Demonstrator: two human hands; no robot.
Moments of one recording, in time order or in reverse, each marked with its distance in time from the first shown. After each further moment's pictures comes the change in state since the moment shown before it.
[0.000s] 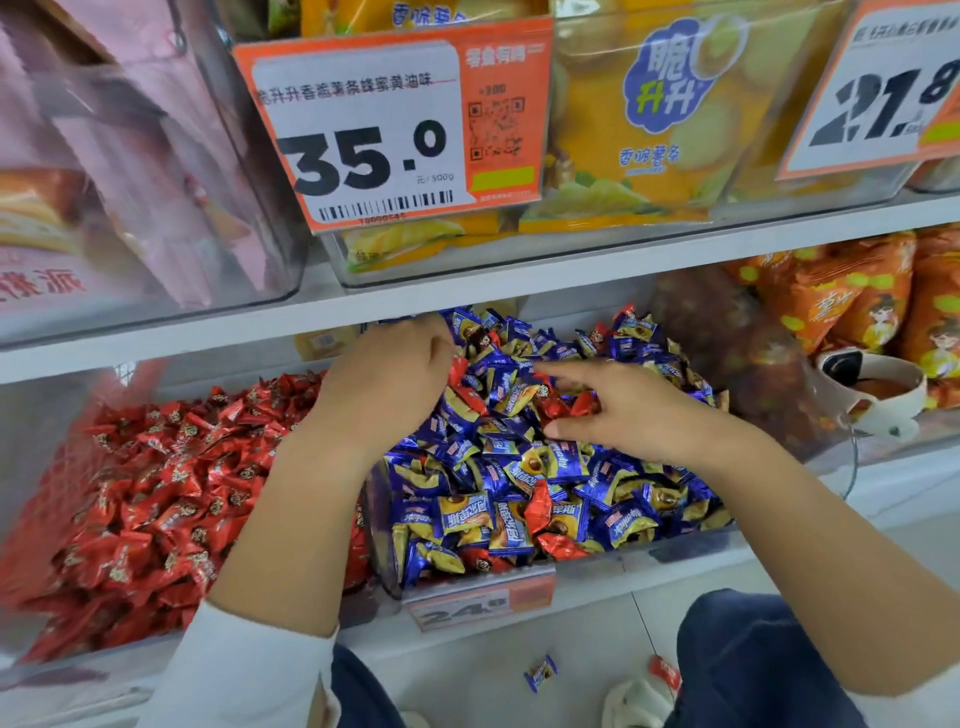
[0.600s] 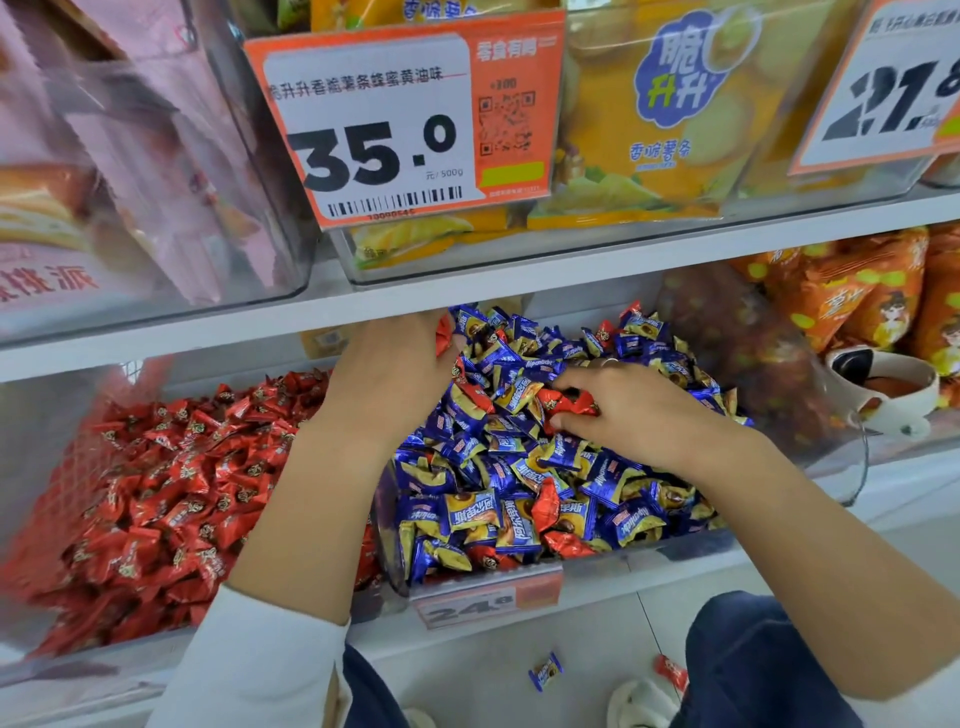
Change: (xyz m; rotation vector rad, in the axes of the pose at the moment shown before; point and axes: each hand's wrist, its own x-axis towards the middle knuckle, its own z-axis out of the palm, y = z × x) left_hand 0.005 -0.004 0.007 0.134 0.124 0.026; right_hand 0.002 -0.007 0.007 -0.284 0.113 -0.052
